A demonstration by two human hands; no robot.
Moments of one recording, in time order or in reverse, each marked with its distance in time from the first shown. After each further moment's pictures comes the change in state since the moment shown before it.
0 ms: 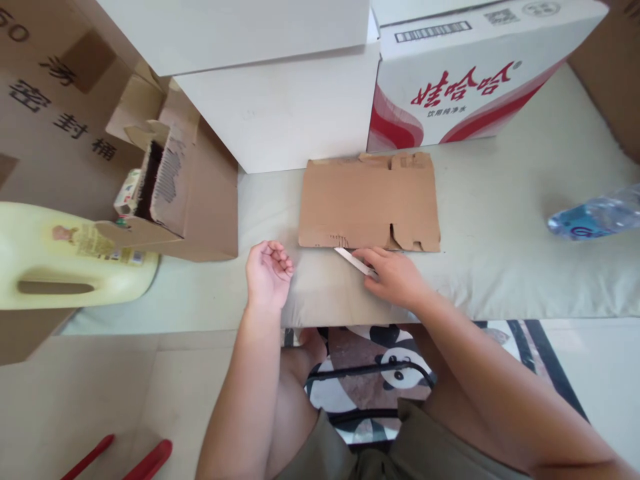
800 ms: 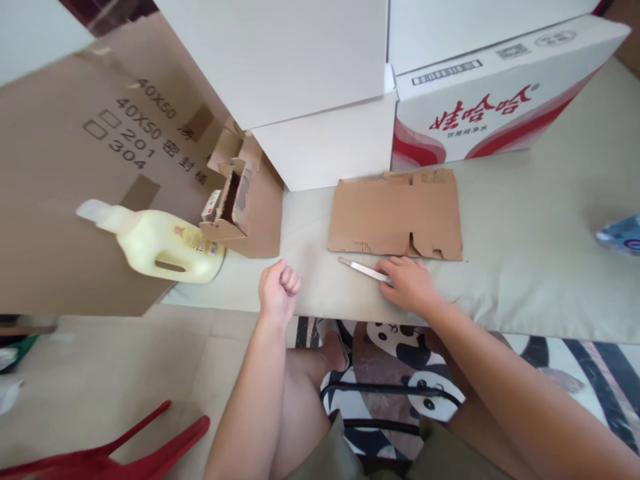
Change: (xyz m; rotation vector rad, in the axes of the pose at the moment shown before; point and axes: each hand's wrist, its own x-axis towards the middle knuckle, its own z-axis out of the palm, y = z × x) left_hand -0.065 0.021 -0.021 0.142 -0.060 0.266; right_hand -0.010 -0.009 0.012 -0.067 0.043 0.005
